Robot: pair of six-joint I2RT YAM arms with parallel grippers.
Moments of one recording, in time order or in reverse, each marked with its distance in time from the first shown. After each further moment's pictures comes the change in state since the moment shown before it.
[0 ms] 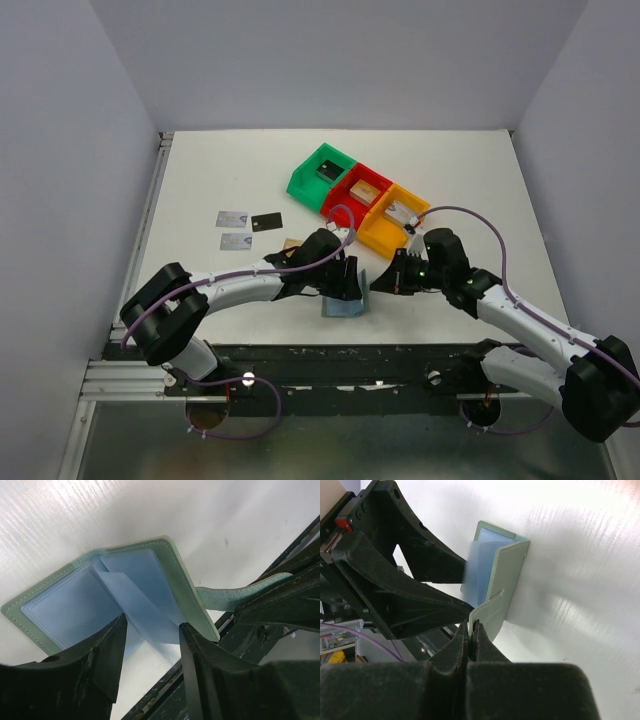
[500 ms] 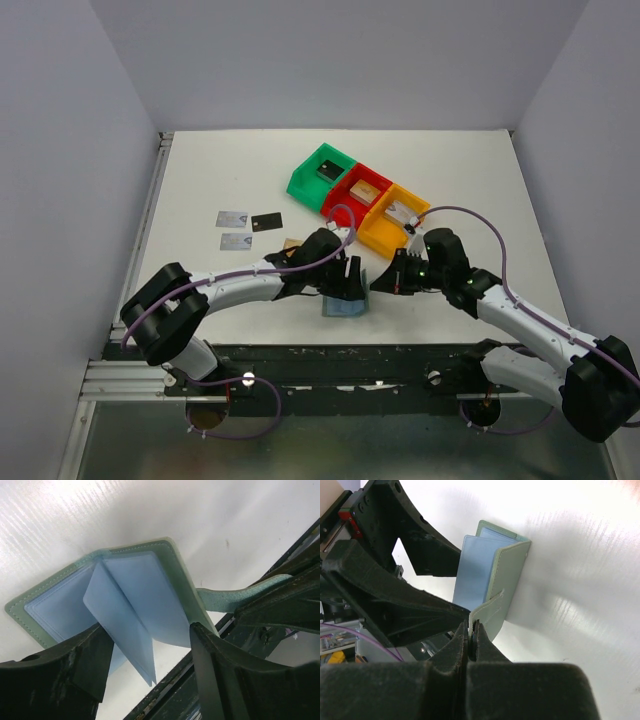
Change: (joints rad) left arm 0.000 0.000 0.000 -0.003 -0.005 0.006; right arm 0.000 0.000 0.000 0.000 0.000 0.000
